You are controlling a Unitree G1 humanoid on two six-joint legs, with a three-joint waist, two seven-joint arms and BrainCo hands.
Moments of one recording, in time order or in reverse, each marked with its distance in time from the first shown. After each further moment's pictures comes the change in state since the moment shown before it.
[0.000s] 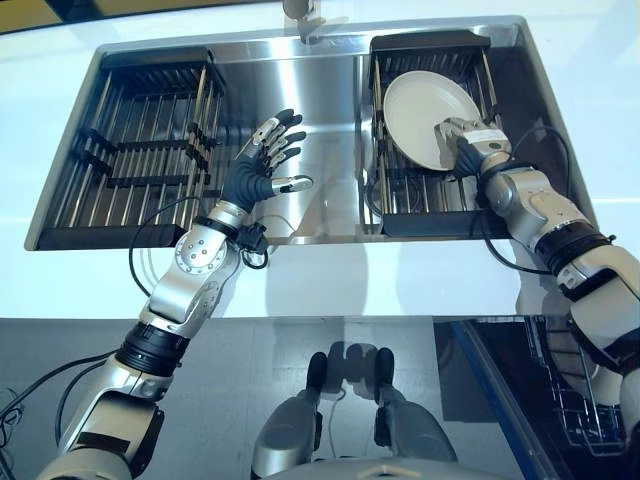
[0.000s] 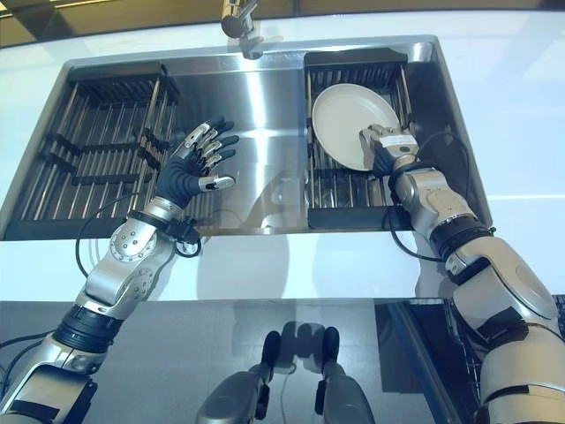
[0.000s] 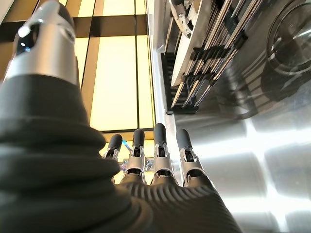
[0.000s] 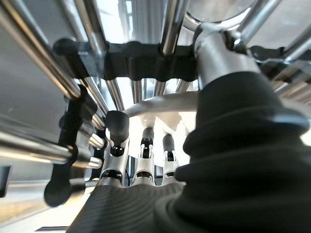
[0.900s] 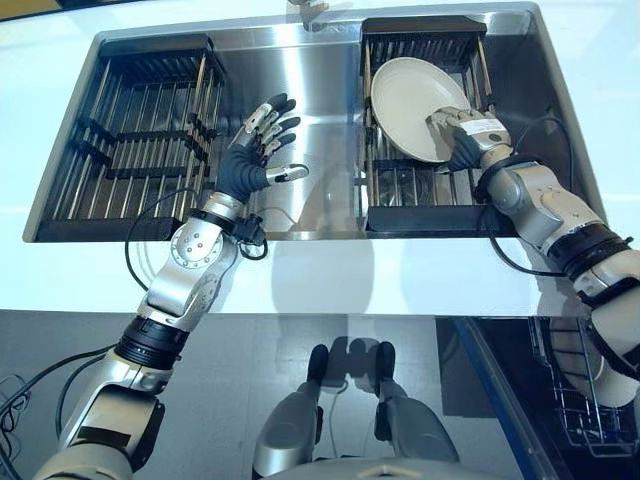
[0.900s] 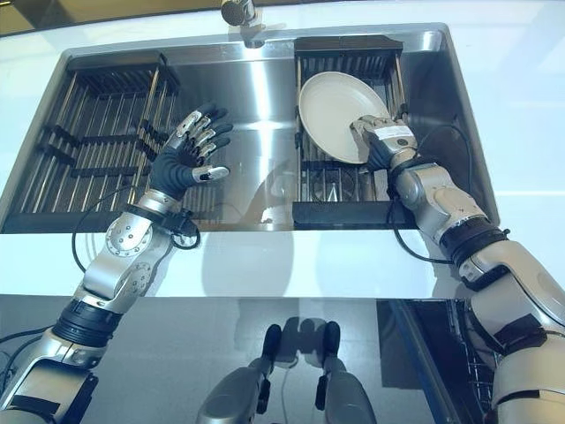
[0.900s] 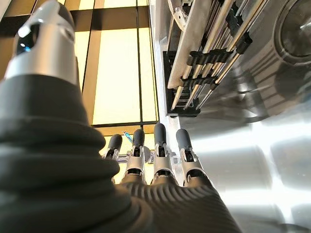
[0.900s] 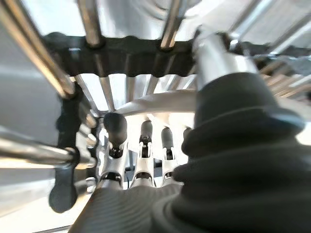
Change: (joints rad) left arm -0.005 0.002 0.033 -0.001 -0.009 -0.036 0.007; right arm 0.064 -0.094 -0.039 -0.248 0.062 -0.046 -0.014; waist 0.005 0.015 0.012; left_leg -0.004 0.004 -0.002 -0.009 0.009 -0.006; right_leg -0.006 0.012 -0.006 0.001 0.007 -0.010
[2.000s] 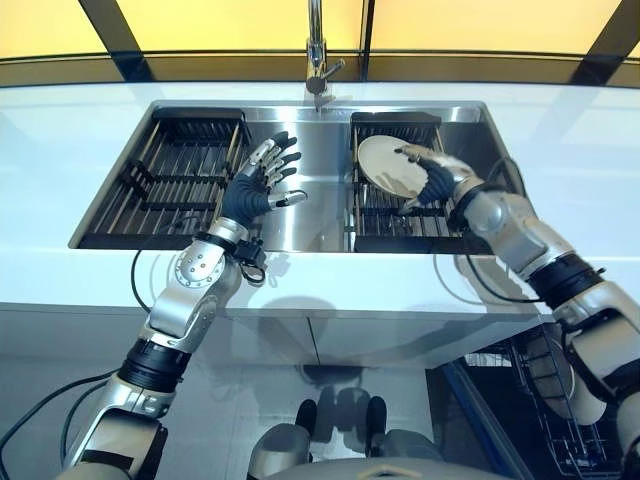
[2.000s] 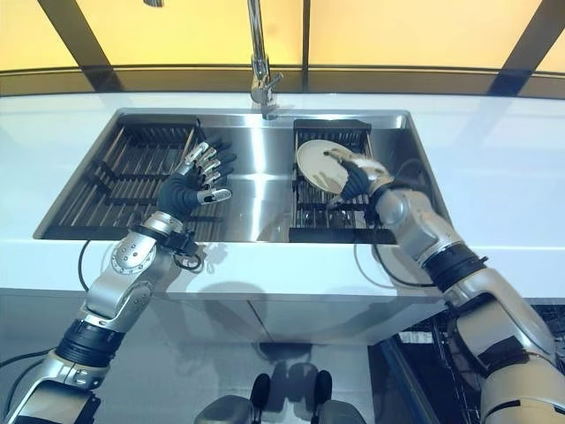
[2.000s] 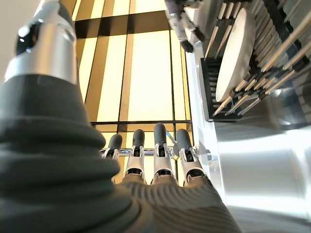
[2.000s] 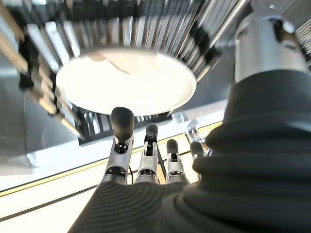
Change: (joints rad) left arm 0.132 -0.062 0.023 -0.039 0.012 0.097 -0.032; right arm 0.197 0.126 -0.142 -0.139 0.103 0.057 0.237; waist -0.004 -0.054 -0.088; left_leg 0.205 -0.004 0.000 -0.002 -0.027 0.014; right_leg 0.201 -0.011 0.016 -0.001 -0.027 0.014
